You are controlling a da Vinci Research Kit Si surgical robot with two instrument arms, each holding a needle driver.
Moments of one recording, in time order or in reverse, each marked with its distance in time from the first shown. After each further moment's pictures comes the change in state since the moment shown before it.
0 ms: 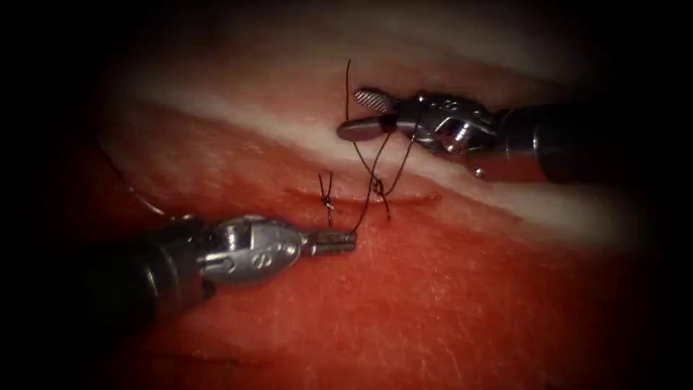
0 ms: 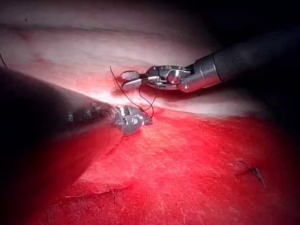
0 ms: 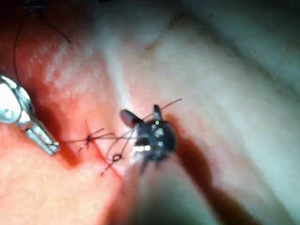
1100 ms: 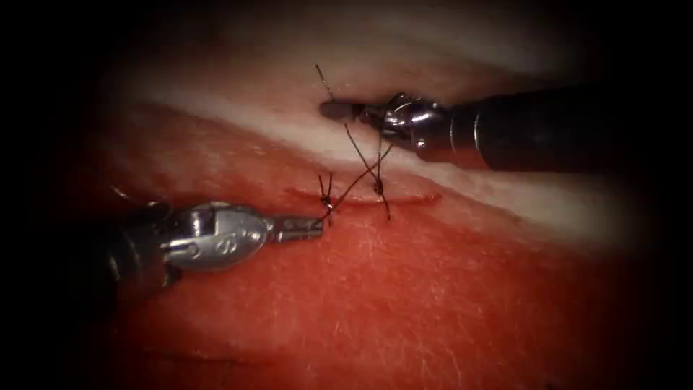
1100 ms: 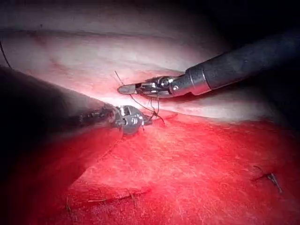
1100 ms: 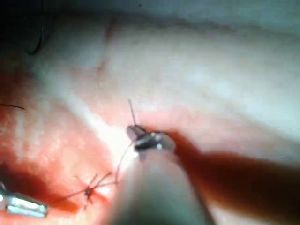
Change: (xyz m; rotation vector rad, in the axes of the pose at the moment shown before) right arm -0.002 0.003 0.004 -0.013 0.062 0.330; left arm -0.003 -0.003 -0.003 0.007 -0.039 -0.010
